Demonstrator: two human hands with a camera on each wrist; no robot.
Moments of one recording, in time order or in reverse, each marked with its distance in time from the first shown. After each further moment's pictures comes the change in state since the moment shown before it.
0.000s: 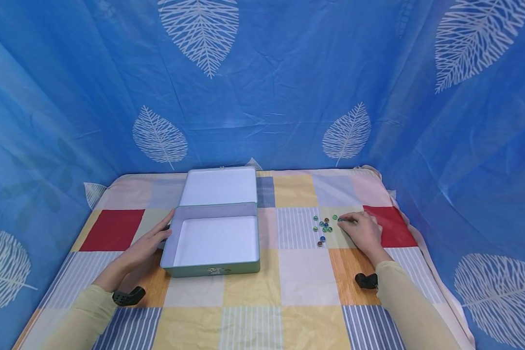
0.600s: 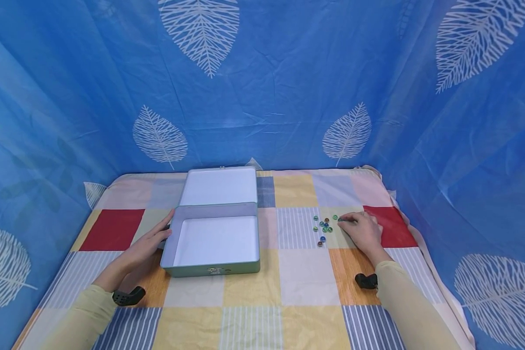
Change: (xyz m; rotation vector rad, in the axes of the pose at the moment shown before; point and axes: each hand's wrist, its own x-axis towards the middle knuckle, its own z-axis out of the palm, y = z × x) left_hand 0.001 -0.002 -0.001 0.001 0.000 0.018; right_hand -0.001 -0.004 -0.002 0.001 -0.002 0.011
